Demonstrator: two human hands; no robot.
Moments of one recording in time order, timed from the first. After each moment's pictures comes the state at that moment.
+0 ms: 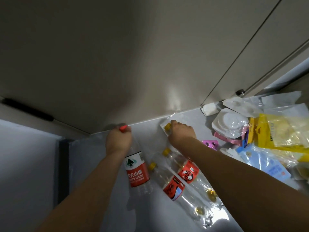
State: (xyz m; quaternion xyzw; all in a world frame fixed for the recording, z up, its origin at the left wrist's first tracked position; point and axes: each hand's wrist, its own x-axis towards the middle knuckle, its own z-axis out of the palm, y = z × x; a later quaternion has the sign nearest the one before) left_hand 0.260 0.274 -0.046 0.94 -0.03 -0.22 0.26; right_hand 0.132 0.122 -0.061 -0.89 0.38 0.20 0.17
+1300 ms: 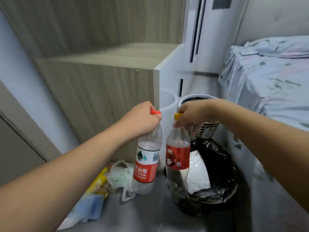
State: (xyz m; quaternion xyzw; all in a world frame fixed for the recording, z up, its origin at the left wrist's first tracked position) left_hand -0.380 0.054 0.332 0.55 -0.79 -0.20 0.20; right_hand -0.567 0.053 0.337 -0.62 0.67 -0.08 0.40
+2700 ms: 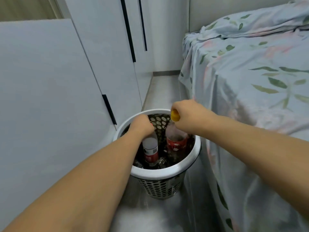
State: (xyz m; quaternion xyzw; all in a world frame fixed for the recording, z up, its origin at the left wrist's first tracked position) left_hand -0.740 -0.287 0.127 0.55 -0.81 -0.21 0.09; right_hand -0.861 -0.163 0.195 -0.63 0.77 -0.13 0.07
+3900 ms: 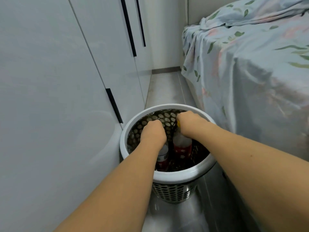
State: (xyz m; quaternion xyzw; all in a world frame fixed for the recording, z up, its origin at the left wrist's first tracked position) left_hand -0.735 -0.291 0.081 0.50 -0.85 -0.11 0.05; right_hand -0.847 -0.227 0.113 -0.55 0.83 -0.03 0.11
